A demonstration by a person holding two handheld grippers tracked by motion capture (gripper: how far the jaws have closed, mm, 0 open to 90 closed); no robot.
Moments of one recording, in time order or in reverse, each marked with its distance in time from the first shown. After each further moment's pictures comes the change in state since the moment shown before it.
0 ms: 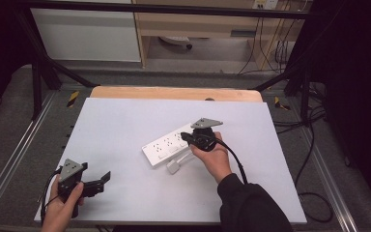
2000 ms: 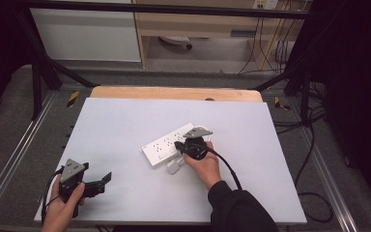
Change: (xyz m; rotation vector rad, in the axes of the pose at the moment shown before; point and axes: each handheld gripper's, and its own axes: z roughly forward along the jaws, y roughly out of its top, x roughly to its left) left arm -0.002 0.000 0.001 0.009 -0.005 0.023; right arm 0.014 -0.032 0.033 0.032 0.009 0.031
